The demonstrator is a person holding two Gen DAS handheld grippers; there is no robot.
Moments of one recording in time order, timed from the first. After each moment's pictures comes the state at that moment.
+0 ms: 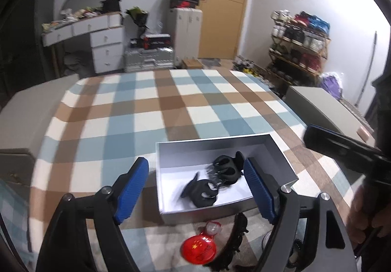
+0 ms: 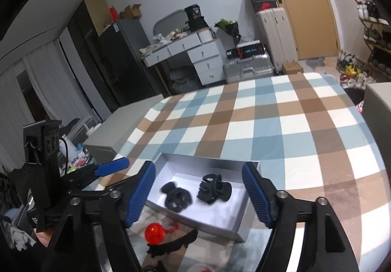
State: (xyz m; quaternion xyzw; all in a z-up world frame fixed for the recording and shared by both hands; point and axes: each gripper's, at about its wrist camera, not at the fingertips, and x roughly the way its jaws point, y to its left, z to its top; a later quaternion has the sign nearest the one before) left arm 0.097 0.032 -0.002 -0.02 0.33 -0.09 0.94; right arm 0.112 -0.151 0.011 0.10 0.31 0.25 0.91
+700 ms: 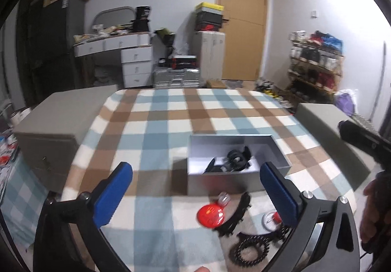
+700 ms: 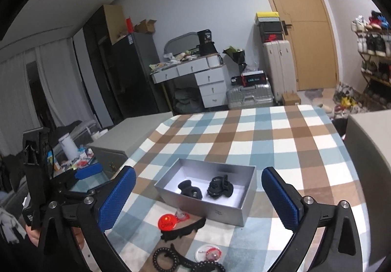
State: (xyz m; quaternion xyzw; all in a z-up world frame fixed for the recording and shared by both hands) left arm 0.028 0.044 0.004 -0.03 0.27 -0.01 0.96; right arm 0.042 -0.153 0.041 0.05 0.24 0.24 0.94
